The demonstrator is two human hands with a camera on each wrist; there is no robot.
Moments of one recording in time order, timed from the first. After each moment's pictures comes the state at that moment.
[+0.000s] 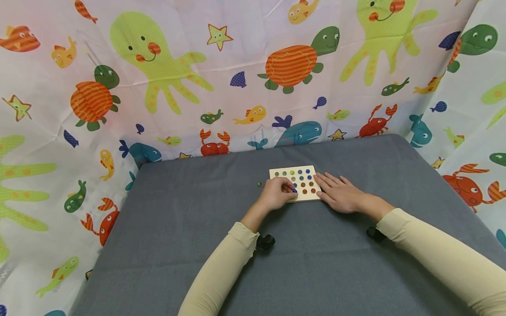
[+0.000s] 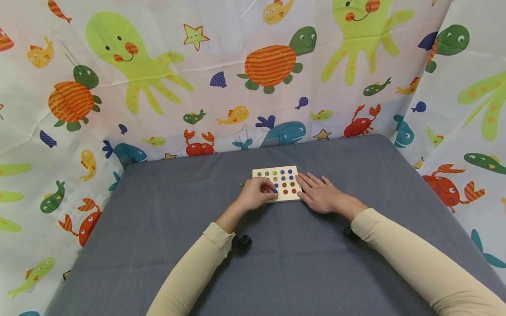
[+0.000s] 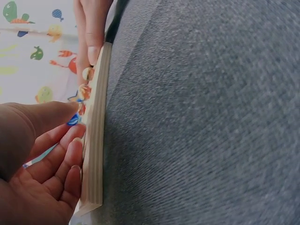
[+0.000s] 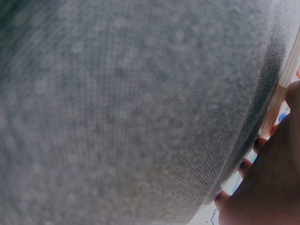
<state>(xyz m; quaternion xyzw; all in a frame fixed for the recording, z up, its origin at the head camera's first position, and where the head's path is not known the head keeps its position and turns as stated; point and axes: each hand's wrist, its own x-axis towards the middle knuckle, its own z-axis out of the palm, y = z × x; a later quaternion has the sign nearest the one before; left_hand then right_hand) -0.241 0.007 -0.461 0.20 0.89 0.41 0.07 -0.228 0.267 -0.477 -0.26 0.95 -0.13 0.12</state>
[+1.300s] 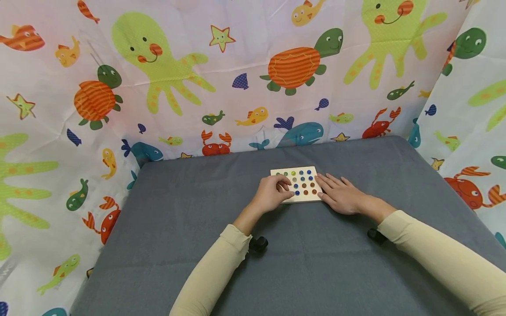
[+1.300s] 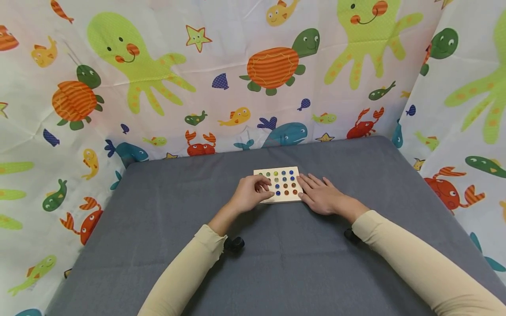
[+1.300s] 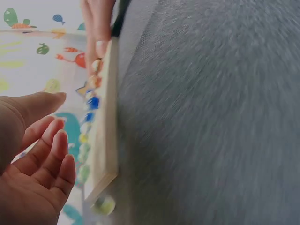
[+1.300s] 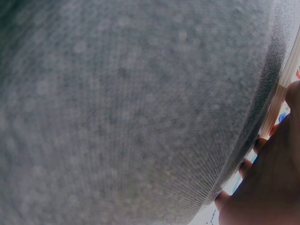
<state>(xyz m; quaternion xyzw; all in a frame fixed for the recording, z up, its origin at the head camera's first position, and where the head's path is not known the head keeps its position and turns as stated) -0.241 -0.011 -0.454 0.23 0.87 0.43 0.02 -0.236 0.267 -0.476 -0.26 0.95 -0.13 0.12</state>
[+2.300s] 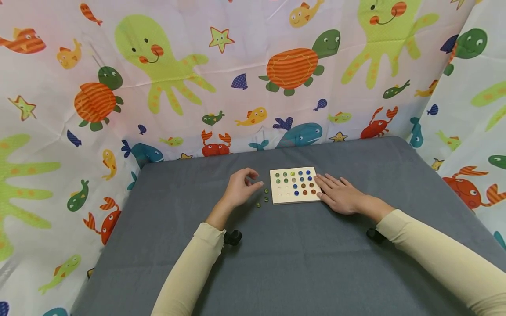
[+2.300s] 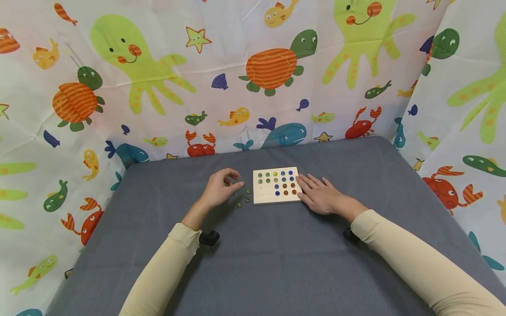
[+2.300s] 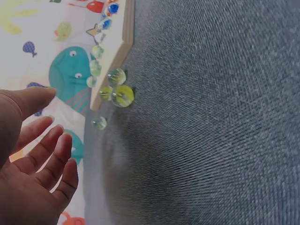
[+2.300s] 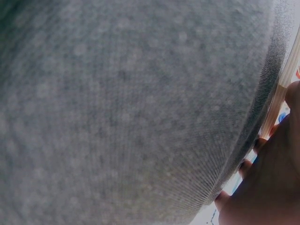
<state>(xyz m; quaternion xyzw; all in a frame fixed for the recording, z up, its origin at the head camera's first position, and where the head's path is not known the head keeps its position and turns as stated) -0.254 -0.088 -0.447 0.17 0.90 0.40 -0.02 -0.234 0.270 -0.480 -0.26 0.95 -0.14 0.12</state>
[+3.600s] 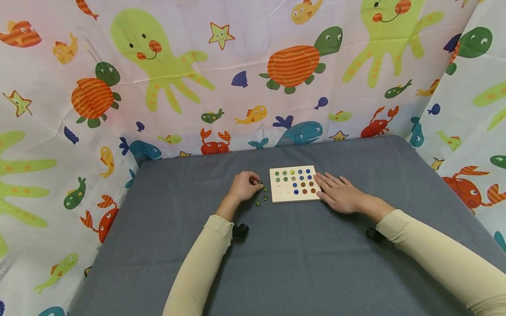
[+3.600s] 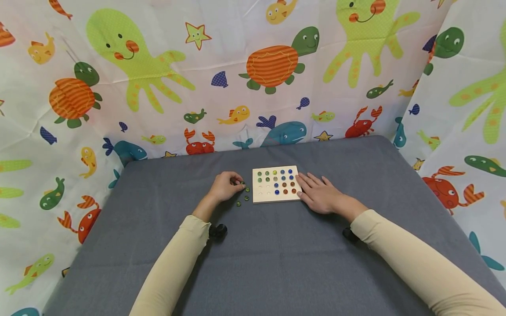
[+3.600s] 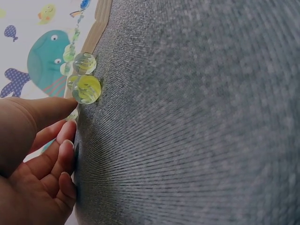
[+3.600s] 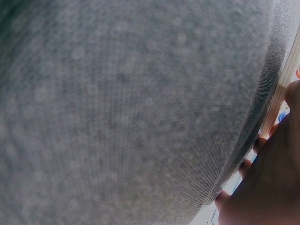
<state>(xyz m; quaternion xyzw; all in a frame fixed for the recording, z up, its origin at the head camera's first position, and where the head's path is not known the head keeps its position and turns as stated) -0.276 -0.074 -0.469 0.10 0.93 0.35 0.04 -0.234 0.265 -0.477 -0.25 0.95 -0.13 0.13</state>
